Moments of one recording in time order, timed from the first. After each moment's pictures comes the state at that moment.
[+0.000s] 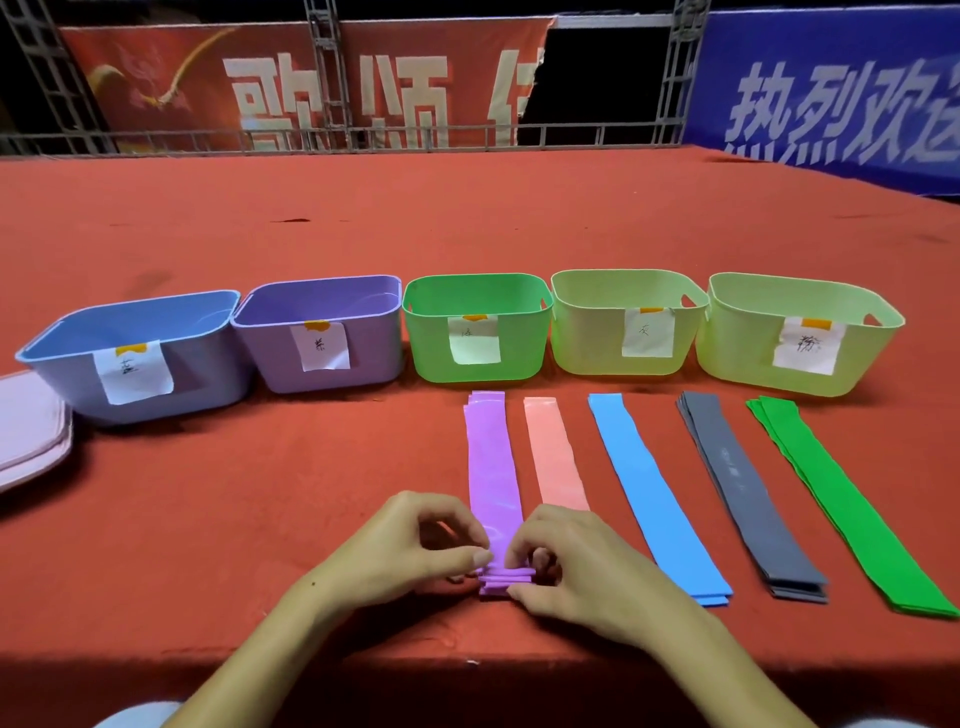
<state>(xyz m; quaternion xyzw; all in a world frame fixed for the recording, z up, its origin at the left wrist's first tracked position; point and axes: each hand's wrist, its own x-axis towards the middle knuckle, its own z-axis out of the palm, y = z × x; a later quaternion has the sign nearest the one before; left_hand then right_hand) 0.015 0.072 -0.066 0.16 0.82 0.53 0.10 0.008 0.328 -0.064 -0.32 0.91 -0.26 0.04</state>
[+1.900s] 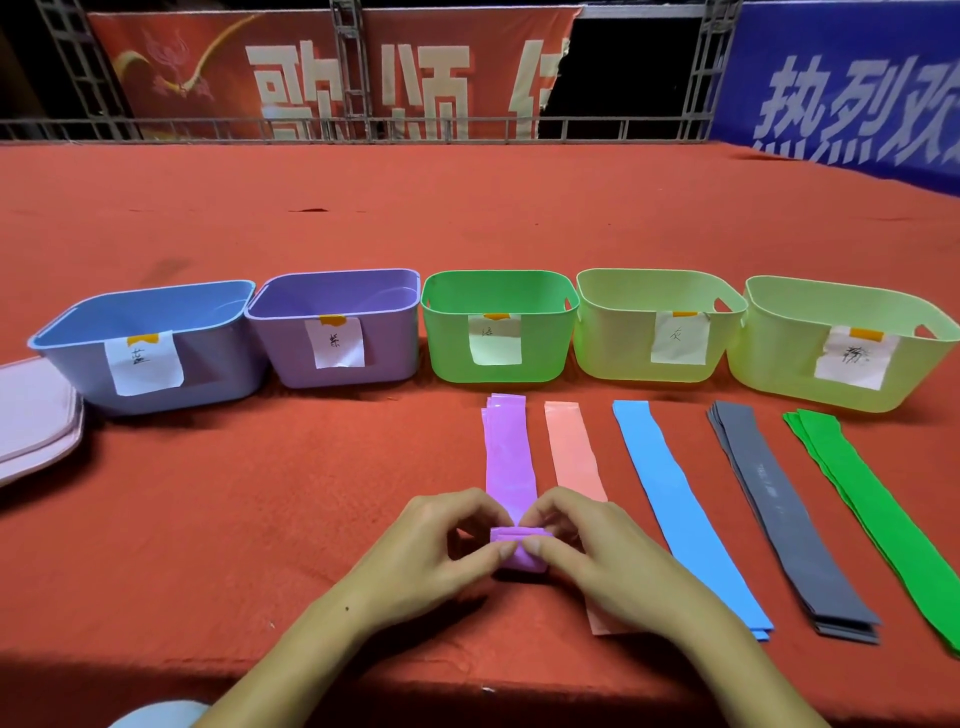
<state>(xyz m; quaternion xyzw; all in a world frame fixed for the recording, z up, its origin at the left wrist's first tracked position) 0.003 0.075 -0.079 0.24 0.86 0.44 -0.05 -0.019 0.321 -0.060 -0.26 0.88 -0.38 0.08</state>
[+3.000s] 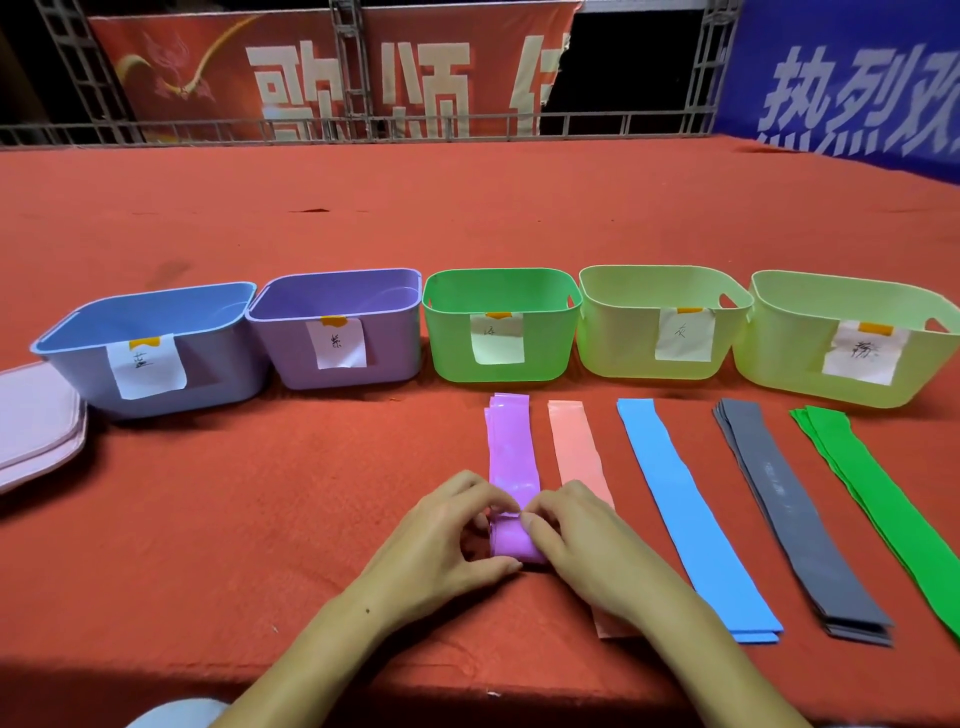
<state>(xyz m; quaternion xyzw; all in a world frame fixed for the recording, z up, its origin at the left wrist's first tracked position) -0.010 0.076 -0.093 0.23 0.90 0.37 -0.09 -0.031 0.296 -0.069 -0.19 0.94 -0.29 0.07</state>
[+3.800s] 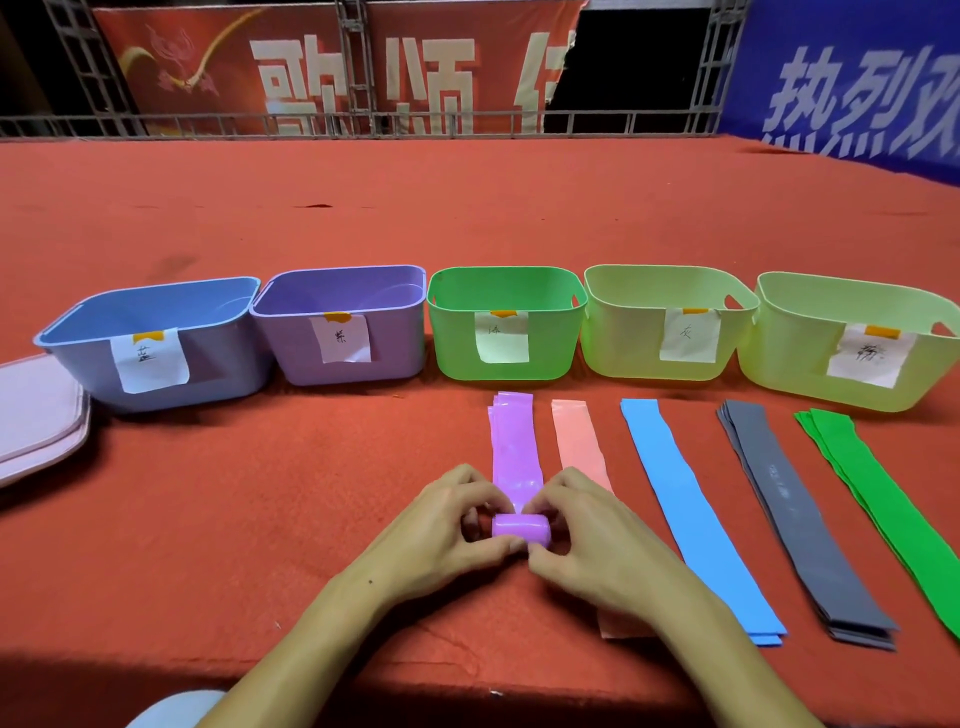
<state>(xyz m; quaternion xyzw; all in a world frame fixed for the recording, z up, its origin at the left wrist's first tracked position) -0.025 0.069 -0.094 0.21 0.90 0.37 -0.05 -0.027 0.303 -0.057 -0.23 0.94 -0.25 0.05</state>
